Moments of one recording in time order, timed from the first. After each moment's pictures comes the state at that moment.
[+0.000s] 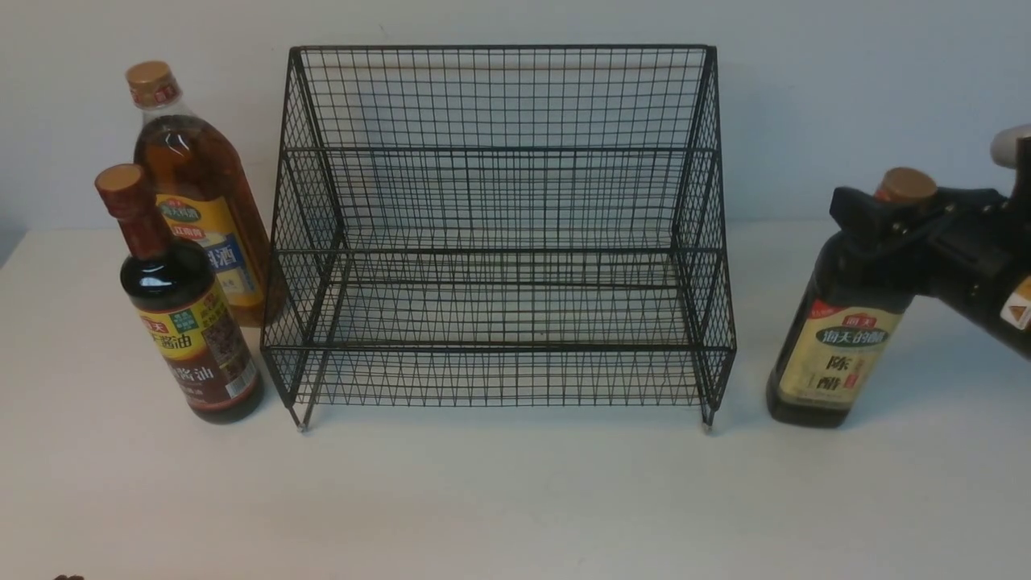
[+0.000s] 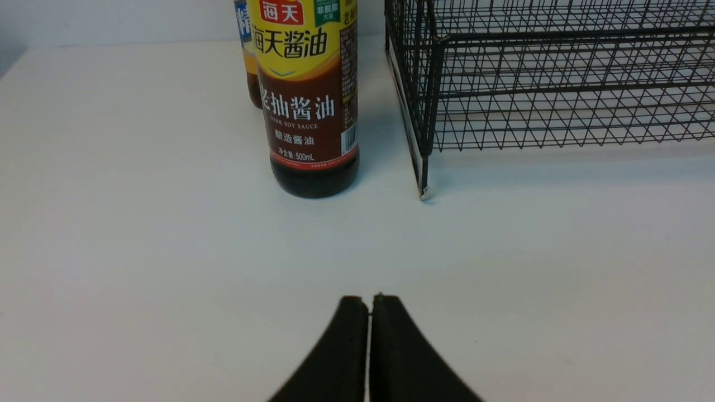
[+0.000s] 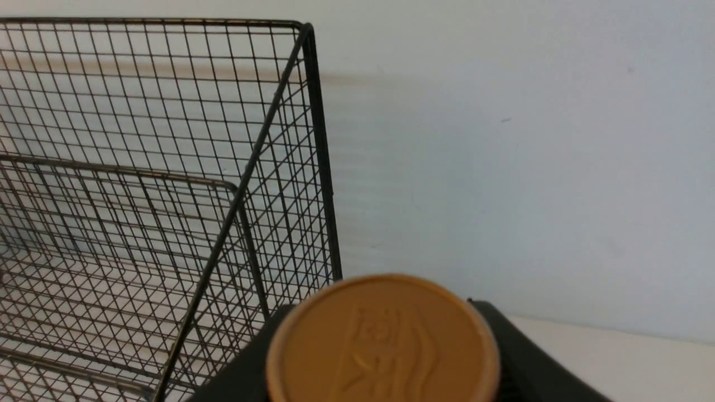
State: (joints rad) right arm 0.07 1.48 -0.65 -0.37 -0.51 0.33; left arm -0.07 -0.01 0.03 -0.08 0.38 0.04
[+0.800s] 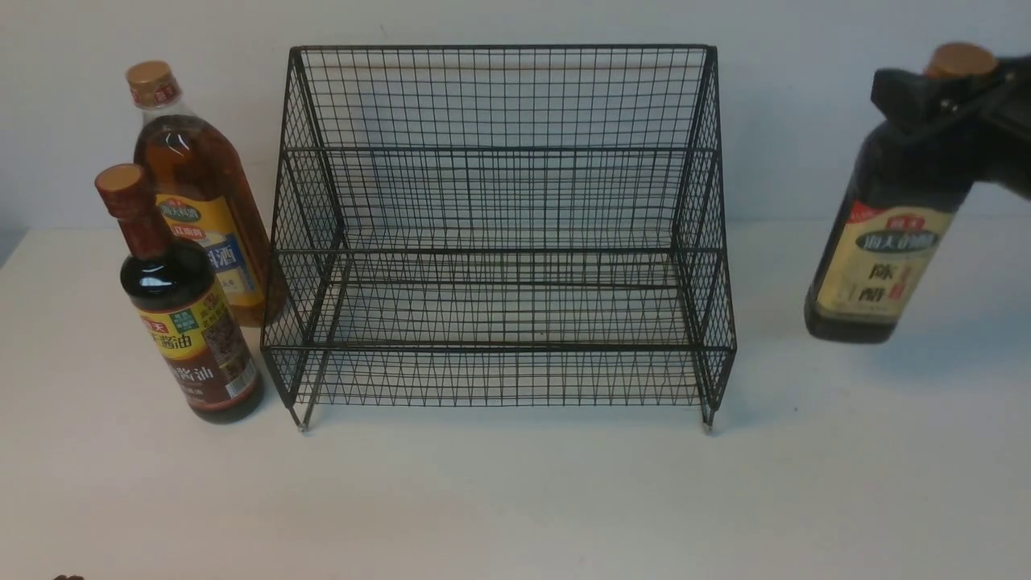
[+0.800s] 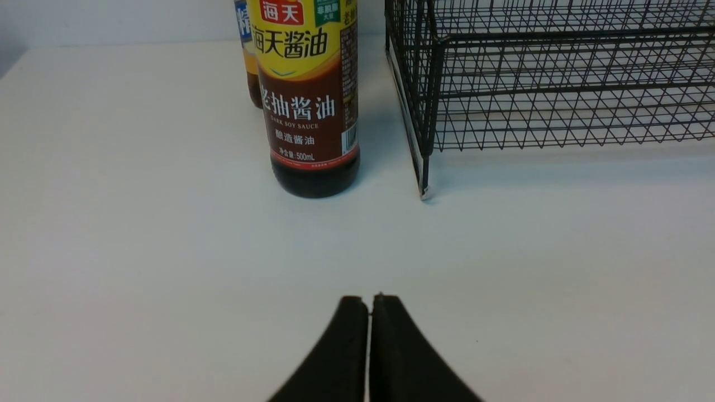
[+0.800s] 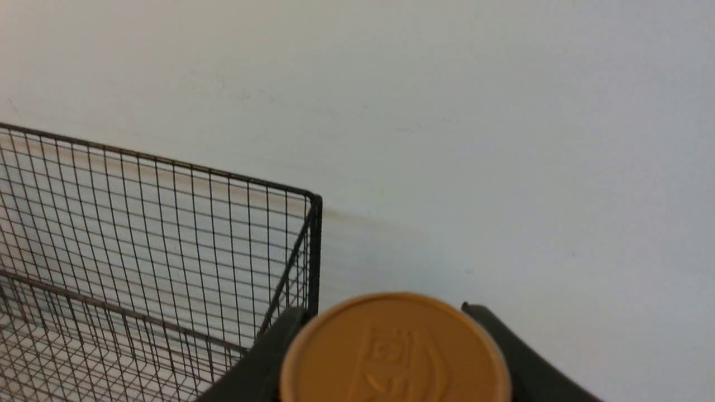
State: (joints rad) right arm 0.14 1.30 -0.92 -0.45 -0.12 0.36; left arm -0.07 -0.01 0.03 -0.08 0.38 0.04
